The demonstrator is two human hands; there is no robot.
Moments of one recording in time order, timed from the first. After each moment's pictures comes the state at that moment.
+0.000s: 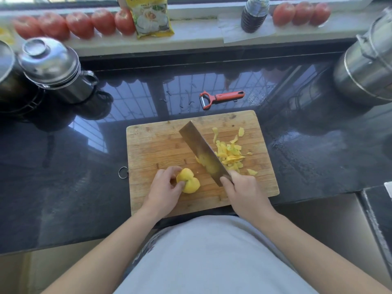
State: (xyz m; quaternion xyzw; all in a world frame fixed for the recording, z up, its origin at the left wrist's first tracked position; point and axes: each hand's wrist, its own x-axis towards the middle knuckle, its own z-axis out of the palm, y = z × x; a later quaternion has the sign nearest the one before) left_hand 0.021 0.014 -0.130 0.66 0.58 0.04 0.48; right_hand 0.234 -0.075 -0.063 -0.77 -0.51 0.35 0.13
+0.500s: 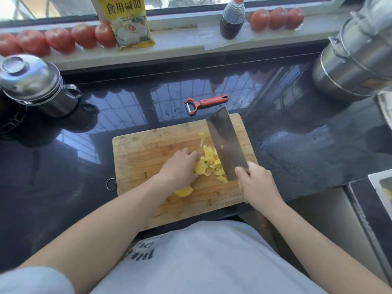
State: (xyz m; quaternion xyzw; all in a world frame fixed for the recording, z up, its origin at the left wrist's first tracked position) left_hand 0.113 0.069 -0.111 0.86 0.39 -0.14 0.28; right_hand 0.278 -0.078 -0.043 -0.83 -0.34 0.37 0.23
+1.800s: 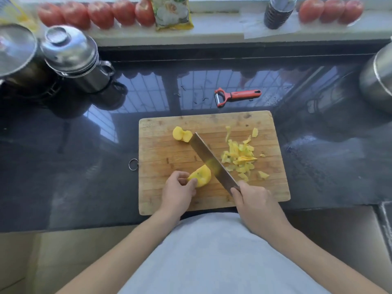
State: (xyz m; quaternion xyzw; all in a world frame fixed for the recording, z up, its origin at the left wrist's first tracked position) left_hand 0.042 -0.010 -0.115 0.39 0.69 0.13 0.60; right_hand 0.226 -0.087 -0.047 -0.76 -0.55 0.33 0.03
